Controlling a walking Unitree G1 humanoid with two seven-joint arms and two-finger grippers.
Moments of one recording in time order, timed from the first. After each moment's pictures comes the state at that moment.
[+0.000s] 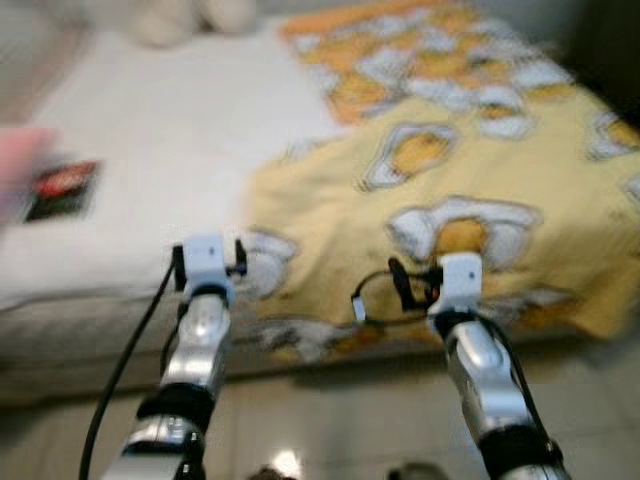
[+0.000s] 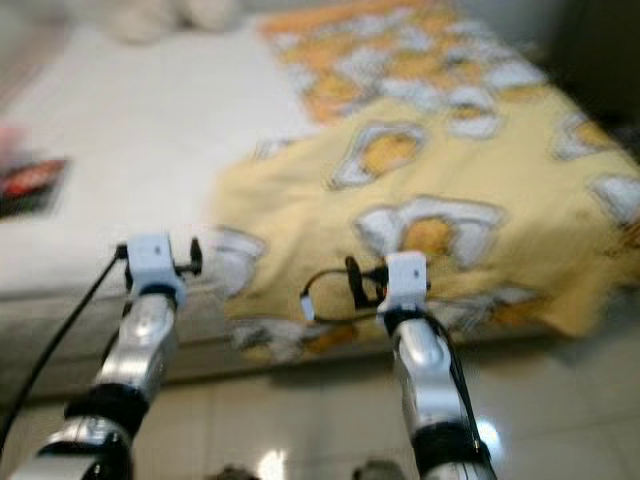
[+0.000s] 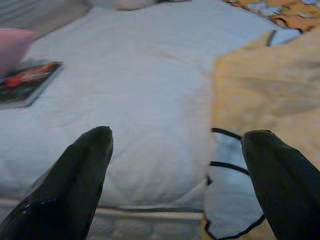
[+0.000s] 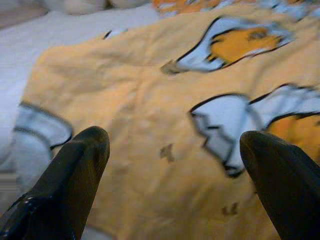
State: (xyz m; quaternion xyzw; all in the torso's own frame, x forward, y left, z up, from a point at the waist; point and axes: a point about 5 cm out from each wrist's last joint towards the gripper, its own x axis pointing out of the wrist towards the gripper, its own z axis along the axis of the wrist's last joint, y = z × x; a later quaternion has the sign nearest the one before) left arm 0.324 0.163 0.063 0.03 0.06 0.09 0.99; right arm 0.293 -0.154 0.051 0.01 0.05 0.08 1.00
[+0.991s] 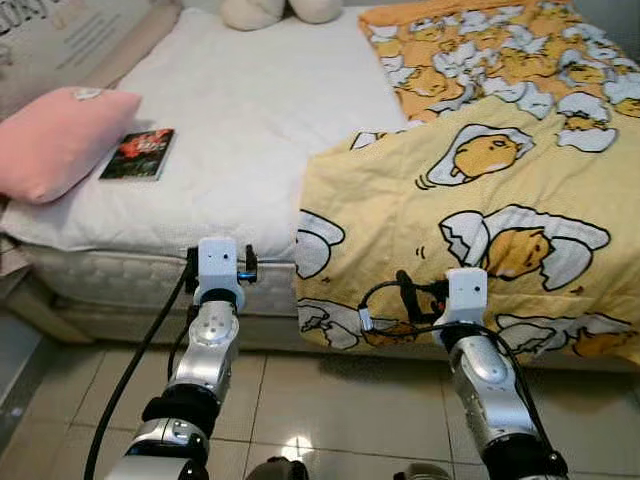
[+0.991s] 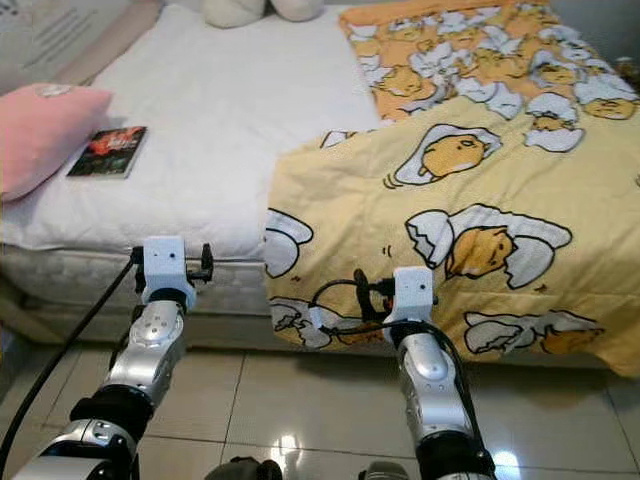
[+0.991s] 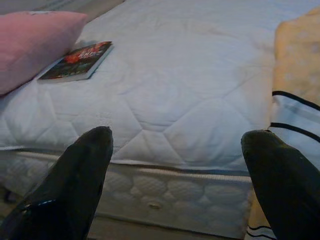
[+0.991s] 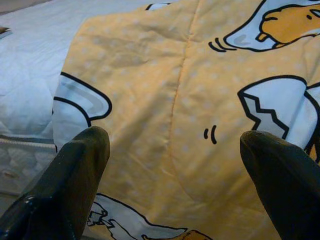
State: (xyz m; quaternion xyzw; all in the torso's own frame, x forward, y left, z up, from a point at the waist) left arm 0.319 0.162 0.053 0.06 0.08 0.08 0.99; right arm 0.285 -0.160 0.039 0.00 0.07 0.05 1.00
